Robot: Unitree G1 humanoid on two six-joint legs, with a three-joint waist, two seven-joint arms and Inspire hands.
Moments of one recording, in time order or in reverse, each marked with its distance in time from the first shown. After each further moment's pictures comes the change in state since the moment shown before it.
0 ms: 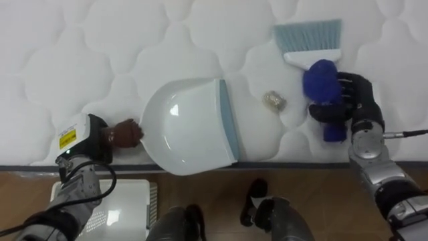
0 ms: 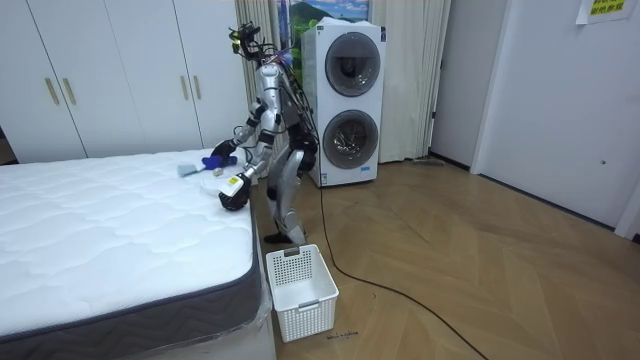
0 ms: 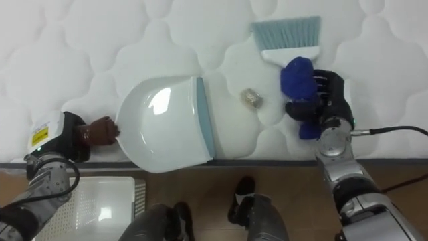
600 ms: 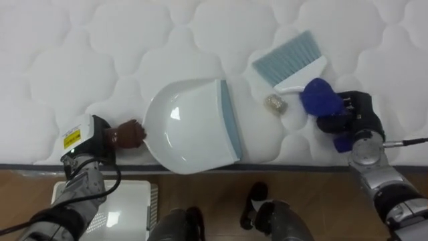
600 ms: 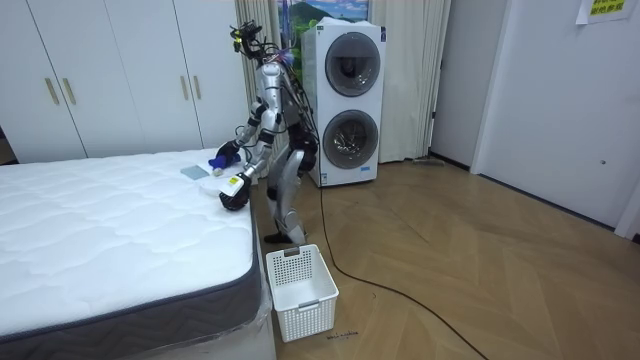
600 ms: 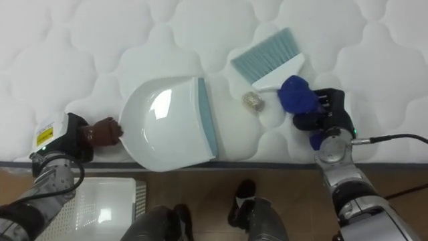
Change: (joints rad) left arm -0.013 -0.019 -0.001 -0.001 -0.011 0.046 -0.031; right arm 0.014 0.017 -0.001 0.042 -0.030 0.046 -0.012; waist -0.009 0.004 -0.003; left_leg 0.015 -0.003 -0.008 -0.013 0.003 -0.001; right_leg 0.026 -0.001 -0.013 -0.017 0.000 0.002
